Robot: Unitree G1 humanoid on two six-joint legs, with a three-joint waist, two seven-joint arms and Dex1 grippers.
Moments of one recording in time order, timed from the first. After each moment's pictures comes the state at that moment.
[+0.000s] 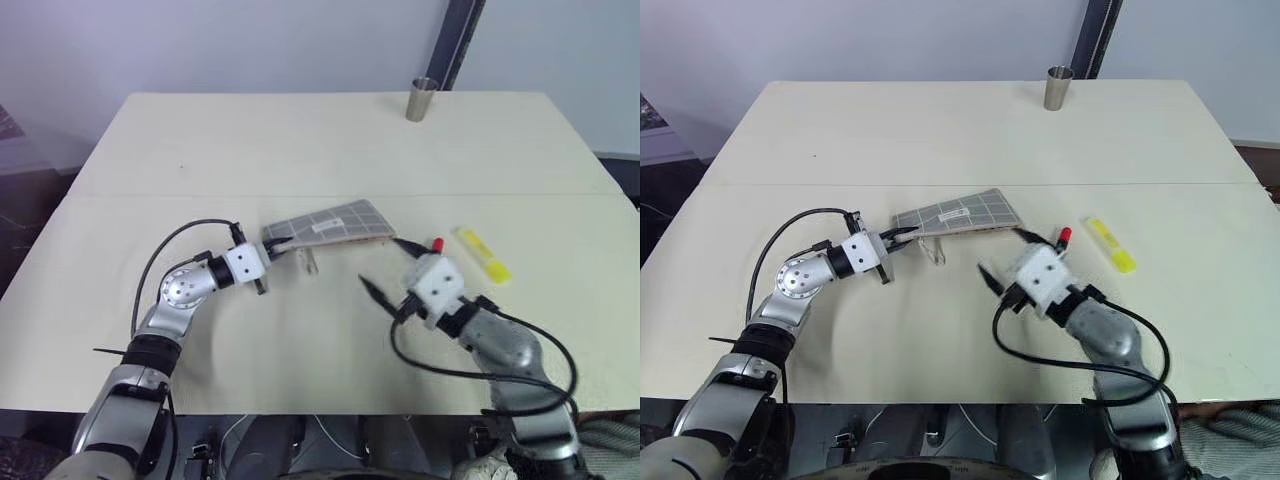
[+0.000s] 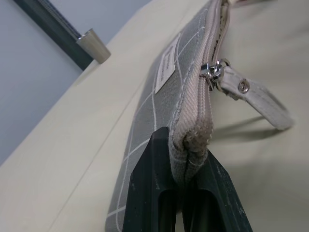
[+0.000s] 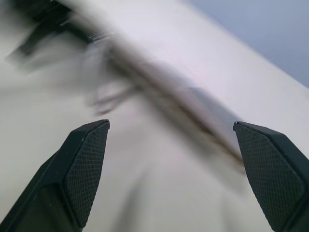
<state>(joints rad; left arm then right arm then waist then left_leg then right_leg) -0.50 0.44 -0.14 0.63 0.06 -0.72 -0.74 0.06 -0.28 -0.02 -0.63 -0.04 0.39 0.48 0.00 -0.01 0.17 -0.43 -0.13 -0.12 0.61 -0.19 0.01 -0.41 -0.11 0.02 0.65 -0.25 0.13</state>
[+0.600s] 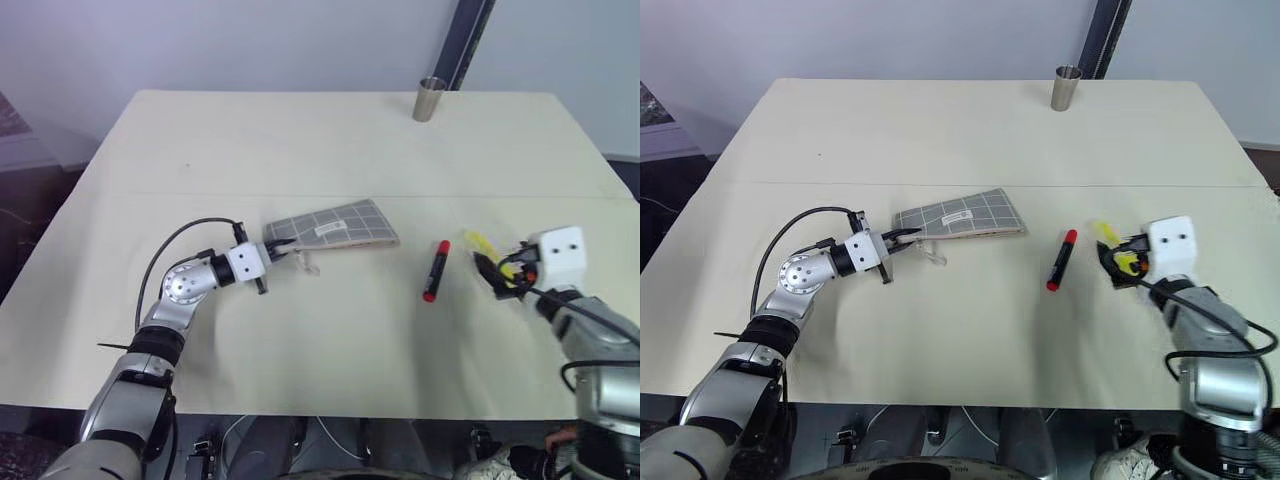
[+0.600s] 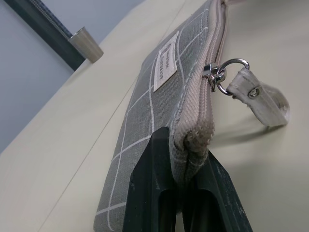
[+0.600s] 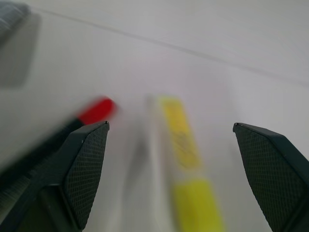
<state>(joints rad) -0.56 0.42 -0.15 0.77 0.05 -0.81 -0.78 -0.03 -0.52 -0.45 -0.34 0.21 0.73 0.49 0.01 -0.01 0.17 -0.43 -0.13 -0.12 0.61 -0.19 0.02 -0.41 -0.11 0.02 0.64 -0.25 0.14</state>
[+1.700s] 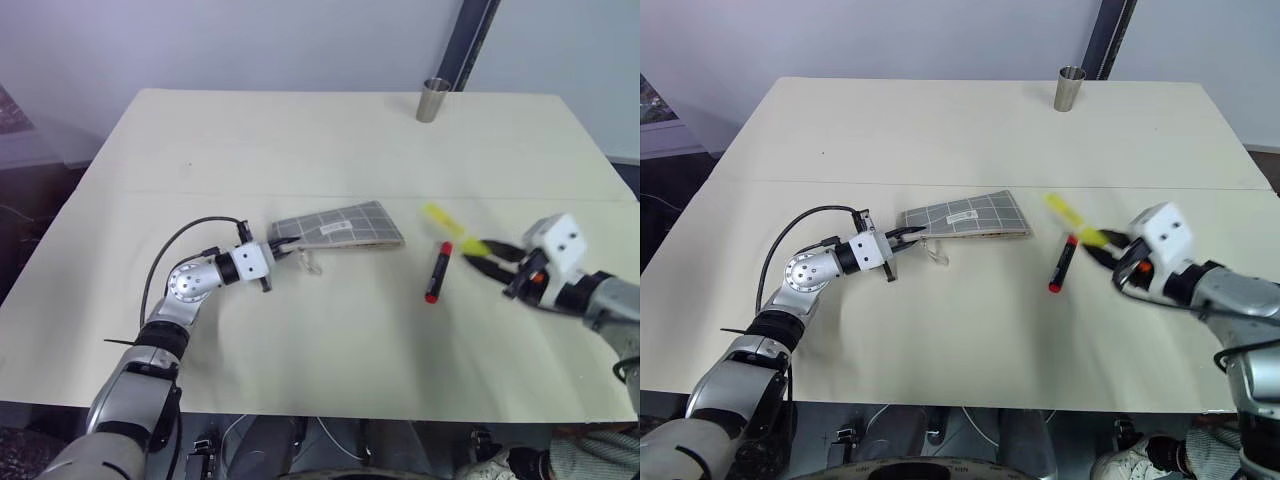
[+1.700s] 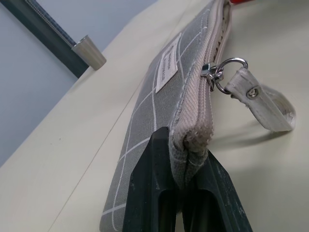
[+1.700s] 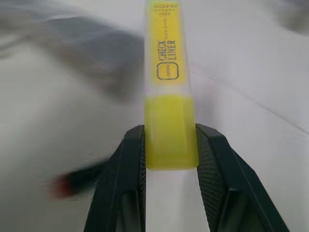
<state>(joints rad) -0.63 0.40 -0.17 0.87 0.07 -0.88 -0.76 0.06 -0.81 -0.31 -0.48 0.43 0.56 0.85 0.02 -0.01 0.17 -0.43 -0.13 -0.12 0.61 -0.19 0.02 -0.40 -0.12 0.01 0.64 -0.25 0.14</state>
